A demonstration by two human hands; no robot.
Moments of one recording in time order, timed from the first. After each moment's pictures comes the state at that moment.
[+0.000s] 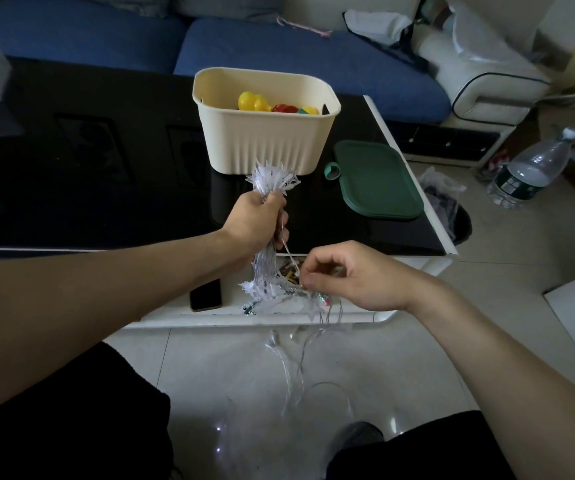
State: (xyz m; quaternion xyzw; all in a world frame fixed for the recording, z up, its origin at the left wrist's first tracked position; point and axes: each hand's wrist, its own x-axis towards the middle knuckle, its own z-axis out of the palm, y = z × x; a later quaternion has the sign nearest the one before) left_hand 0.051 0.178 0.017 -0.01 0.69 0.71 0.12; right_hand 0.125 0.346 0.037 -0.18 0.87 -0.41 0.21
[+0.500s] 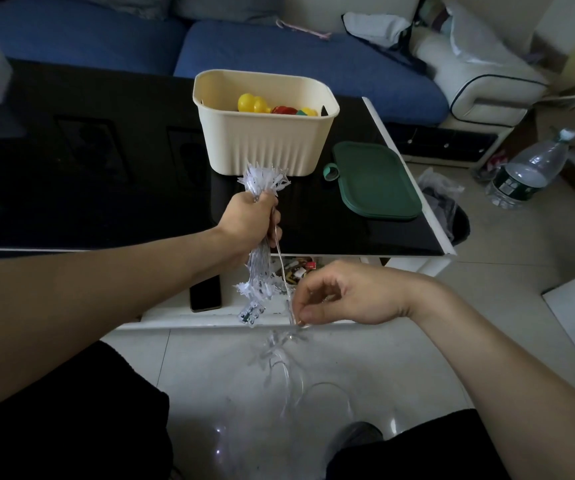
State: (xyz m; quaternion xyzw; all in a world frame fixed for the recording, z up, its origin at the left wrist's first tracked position) left_hand 0.044 0.172 0.013 -0.05 0.68 0.72 0.12; right_hand 0.130 0.342 0.039 -0.23 0.84 -0.37 0.33
